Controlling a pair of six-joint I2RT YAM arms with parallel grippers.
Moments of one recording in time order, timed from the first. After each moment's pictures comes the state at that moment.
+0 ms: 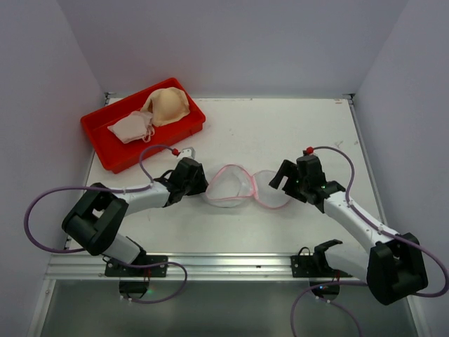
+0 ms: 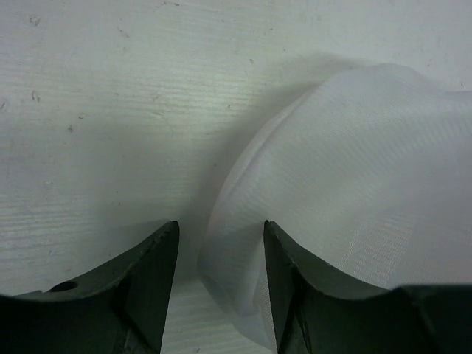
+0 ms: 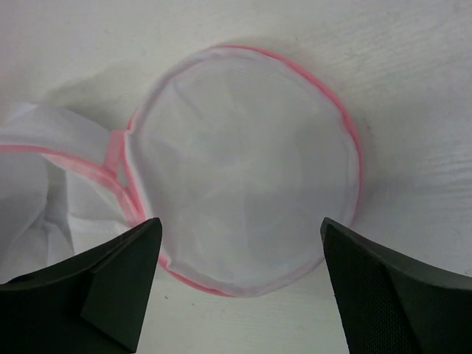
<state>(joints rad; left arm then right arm) -0.61 1.51 0.64 0.05 -0.17 -0.72 0.35 1.11 0.61 -0.33 0.01 0.73</state>
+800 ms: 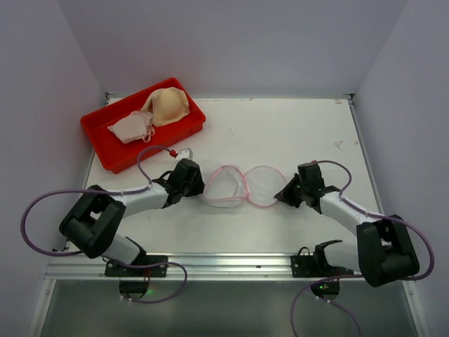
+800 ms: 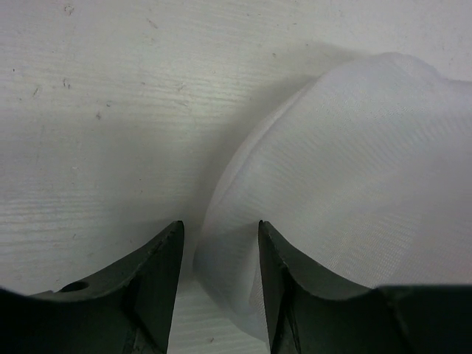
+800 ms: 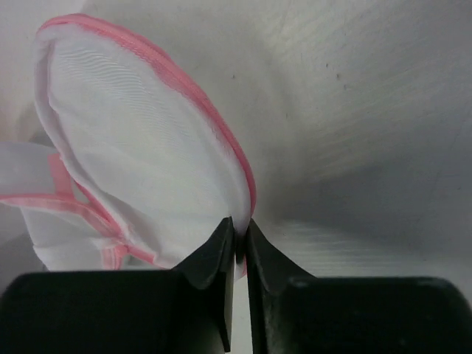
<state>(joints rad) -0.61 1.48 0.63 0.01 -0.20 -0.73 0.26 1.25 0.47 -0.17 -0.16 0.99</state>
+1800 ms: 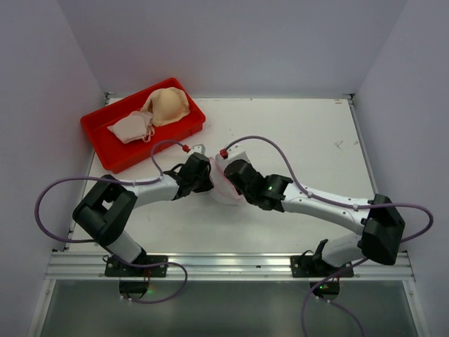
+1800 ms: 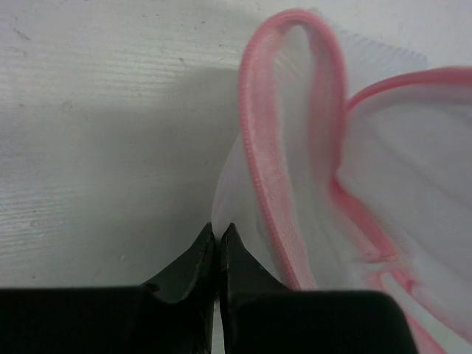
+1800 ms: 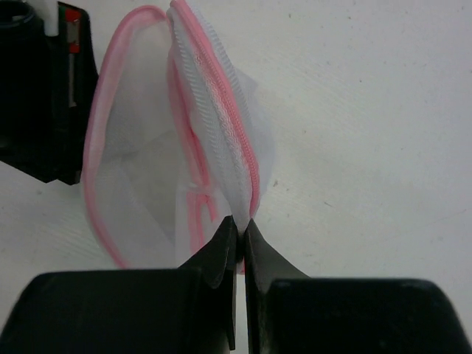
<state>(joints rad) -0.66 1.60 0.77 -0.04 -0.14 -0.76 1.02 1.39 1.03 -0.40 0.59 0.26</state>
